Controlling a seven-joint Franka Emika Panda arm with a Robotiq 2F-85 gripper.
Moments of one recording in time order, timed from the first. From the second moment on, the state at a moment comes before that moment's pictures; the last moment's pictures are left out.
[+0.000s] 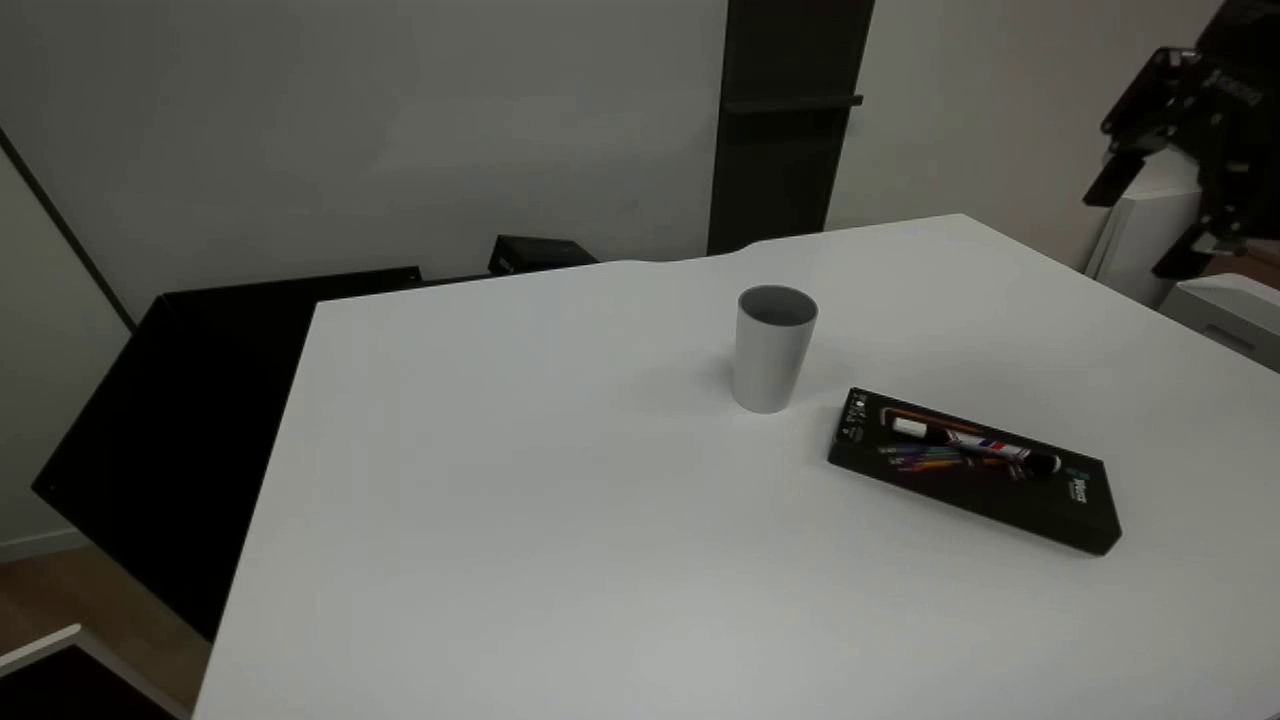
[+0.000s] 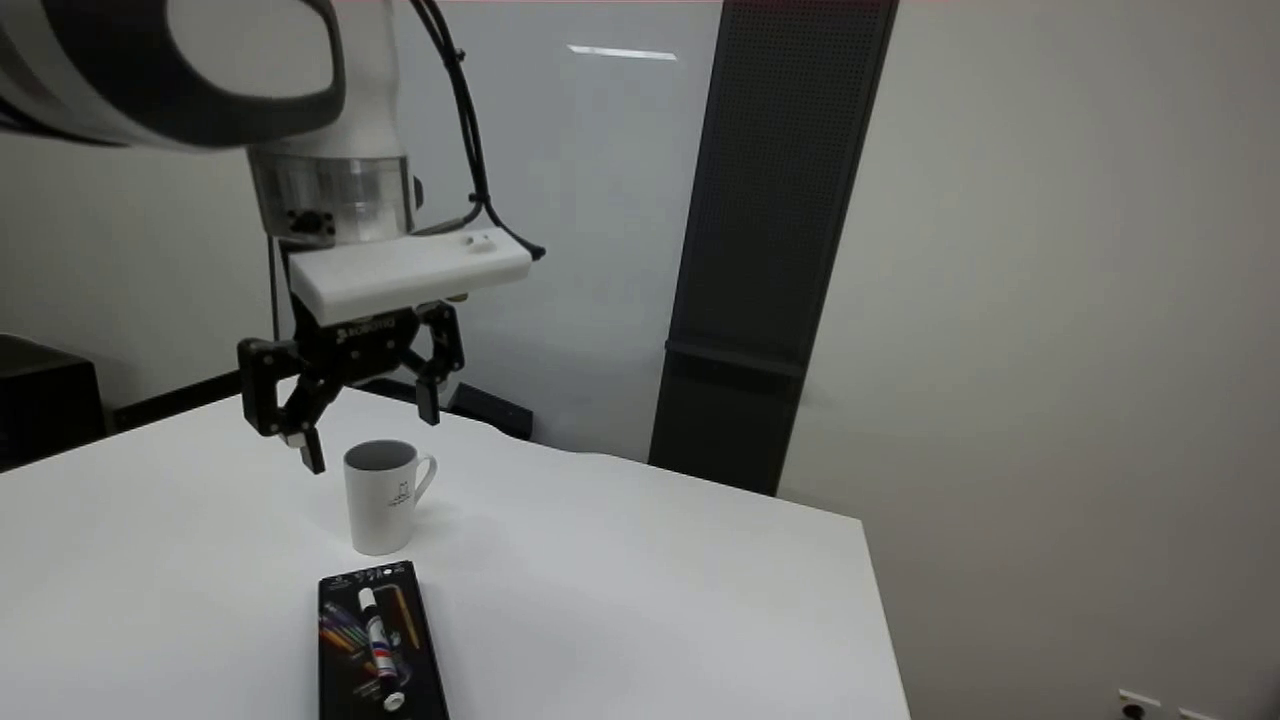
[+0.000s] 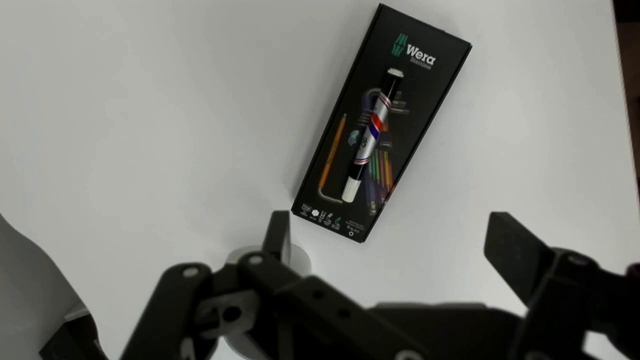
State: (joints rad) arm 0.03 -0.14 -0.15 -2.50 -0.04 2.53 -1.22
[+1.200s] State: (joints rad) arm -0.02 0.39 -0.03 -2.17 -0.06 2.55 -0.96
